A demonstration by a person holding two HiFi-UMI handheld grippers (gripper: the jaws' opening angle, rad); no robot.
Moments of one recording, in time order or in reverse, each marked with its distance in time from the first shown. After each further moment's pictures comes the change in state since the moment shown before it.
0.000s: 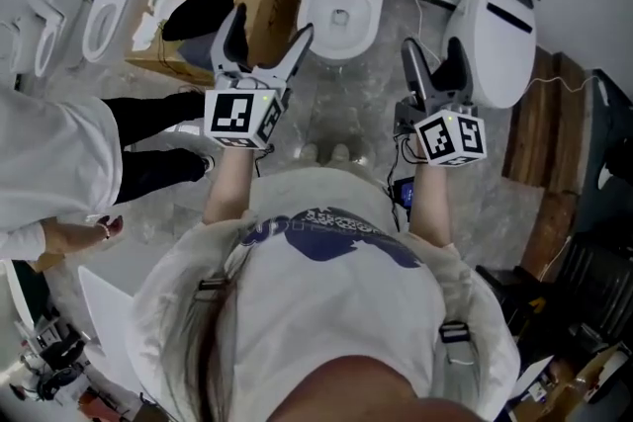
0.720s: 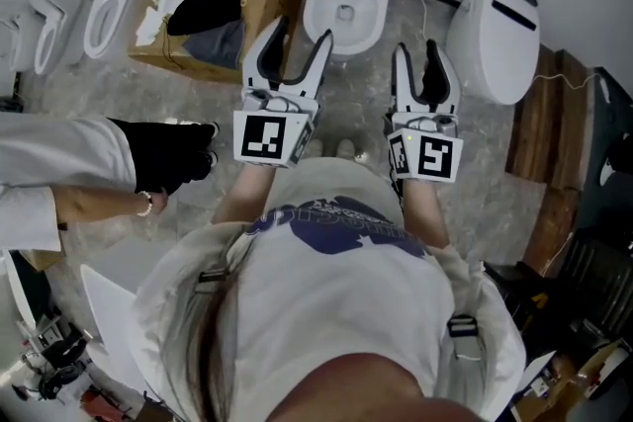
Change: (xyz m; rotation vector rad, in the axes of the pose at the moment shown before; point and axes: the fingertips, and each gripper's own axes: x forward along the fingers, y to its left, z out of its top) left arm -0.025 -0.031 0.012 -0.038 -0.063 -0.009; right arm -0.008 0.079 -0.007 -0.376 -0.009 -0.031
